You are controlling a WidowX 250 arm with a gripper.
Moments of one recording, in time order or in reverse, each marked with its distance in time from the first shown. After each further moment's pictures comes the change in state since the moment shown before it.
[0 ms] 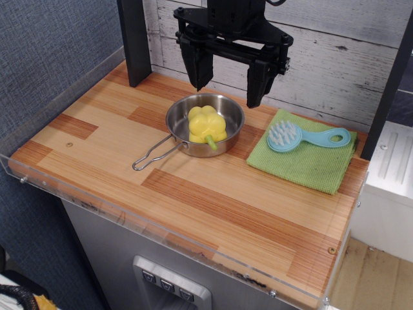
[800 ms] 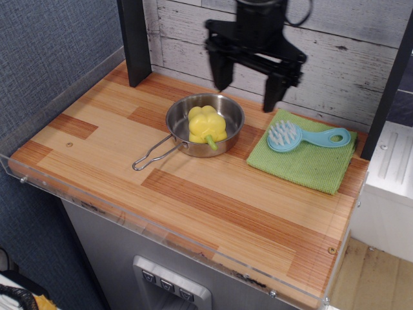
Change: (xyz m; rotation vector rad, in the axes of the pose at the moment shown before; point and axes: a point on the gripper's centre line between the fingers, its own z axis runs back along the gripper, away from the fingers) arm 0.042 -0.008 -0.041 0.056 -0.020 -0.119
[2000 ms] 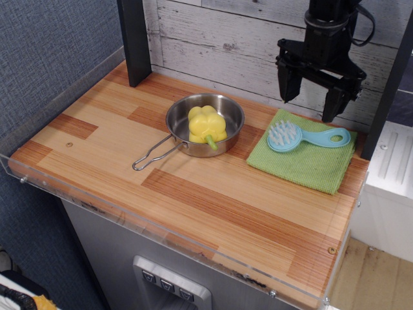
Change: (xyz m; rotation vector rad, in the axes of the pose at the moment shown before) arm 0.053 -0.043 -0.046 -0.102 0.029 -0.150
